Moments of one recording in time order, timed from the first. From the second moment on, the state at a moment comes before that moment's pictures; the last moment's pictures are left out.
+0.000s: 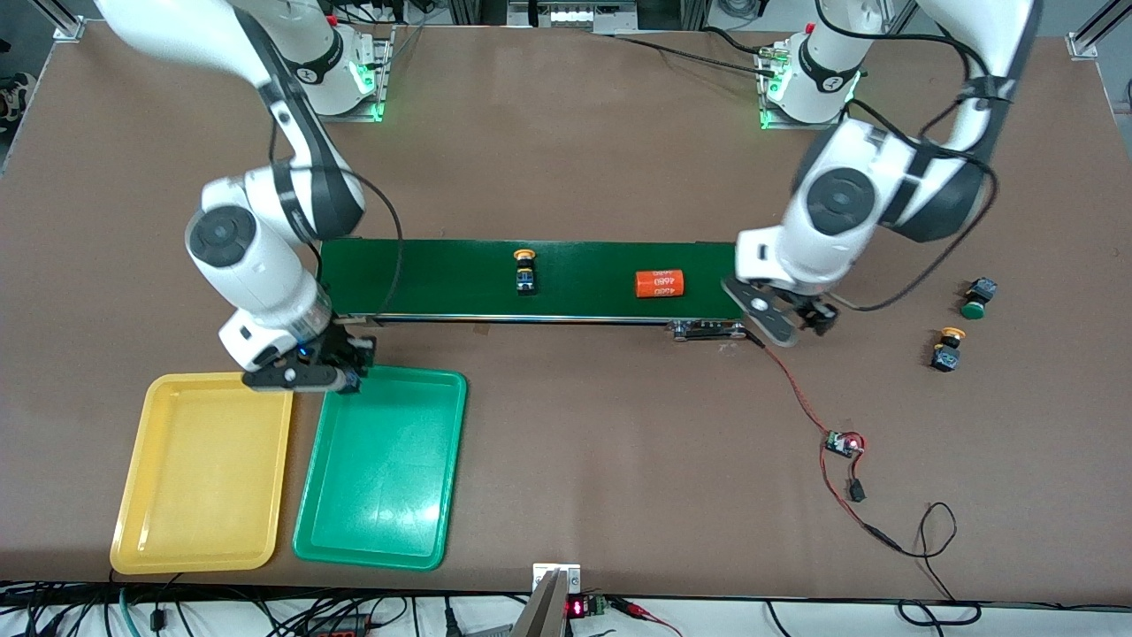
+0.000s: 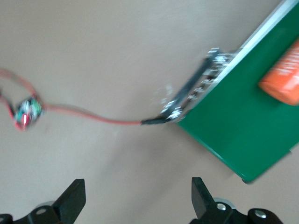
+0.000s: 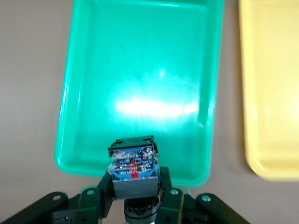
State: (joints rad) left arm -0.07 0.28 -0.24 -1.90 0.21 2.05 0.34; right arm 0.22 0.50 0.08 -1.75 -0.11 2.47 0.33
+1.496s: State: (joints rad) left arm 0.26 0.63 -0.06 -1.70 0.24 2.08 0.46; right arm 0.24 0.59 0.08 -1.72 -0.10 2.45 0.27
